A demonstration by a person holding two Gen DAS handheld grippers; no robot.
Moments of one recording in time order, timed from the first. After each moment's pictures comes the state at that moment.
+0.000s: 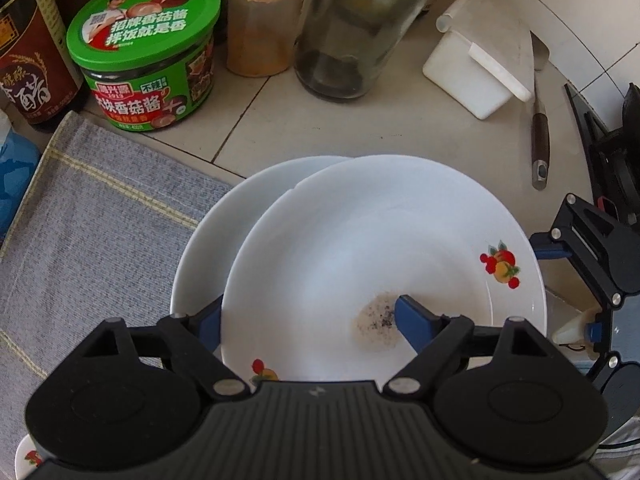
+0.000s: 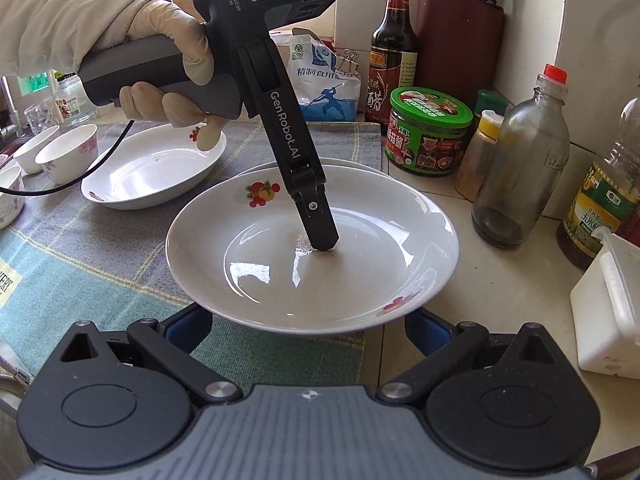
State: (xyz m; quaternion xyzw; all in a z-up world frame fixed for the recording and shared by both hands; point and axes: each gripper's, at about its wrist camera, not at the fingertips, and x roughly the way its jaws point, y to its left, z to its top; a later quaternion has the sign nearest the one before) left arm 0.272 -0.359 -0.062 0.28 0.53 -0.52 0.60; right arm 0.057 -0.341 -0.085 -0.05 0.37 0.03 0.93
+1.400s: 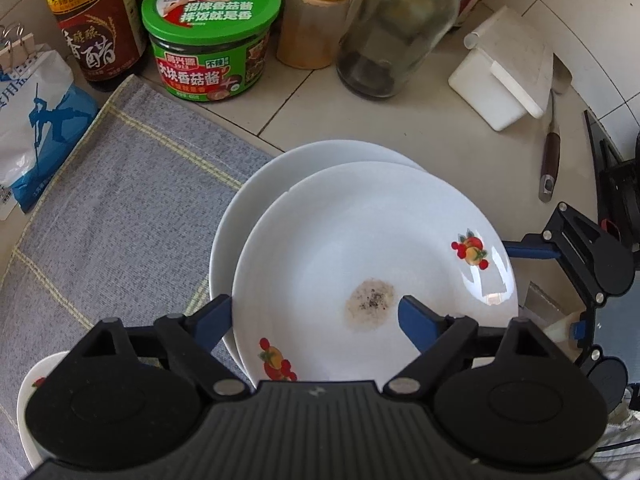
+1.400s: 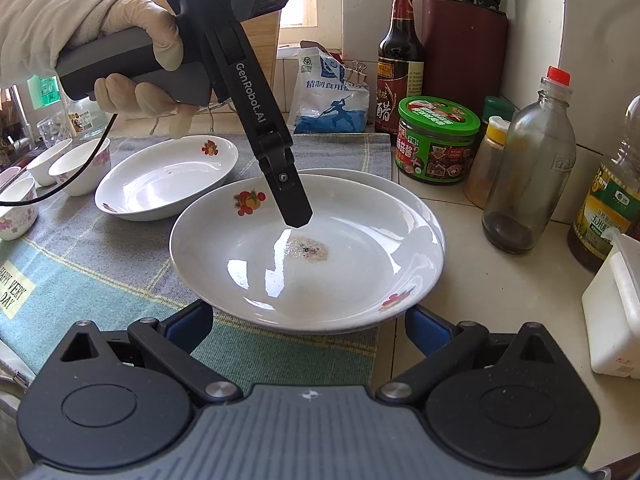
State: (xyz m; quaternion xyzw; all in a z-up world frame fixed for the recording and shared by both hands) left arm 0.275 -0.308 -0.049 0.25 0.56 -0.48 0.63; right arm 0.054 -0.346 -0.086 -0.04 0.35 0.05 0.94
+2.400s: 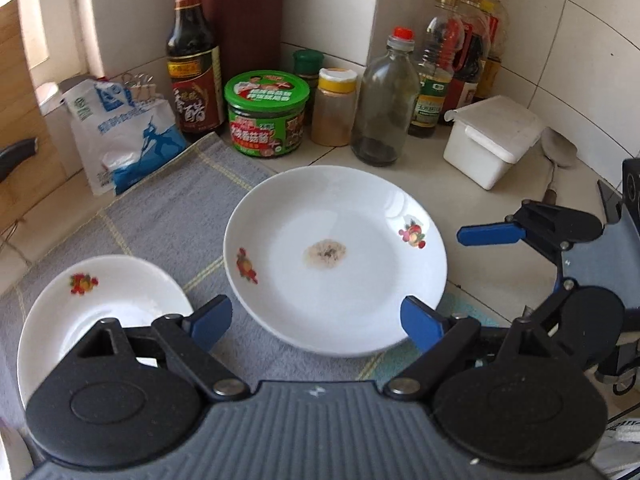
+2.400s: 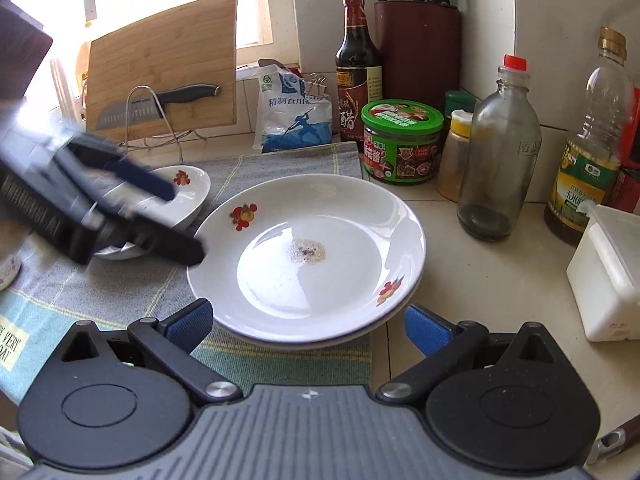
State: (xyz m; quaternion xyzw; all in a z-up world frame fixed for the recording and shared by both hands) left arm 0.167 -0.216 -0.028 0.16 0.39 -0.41 0.81; right arm 0.053 -0.347 -0.078 0.02 0.33 -0.01 0.94
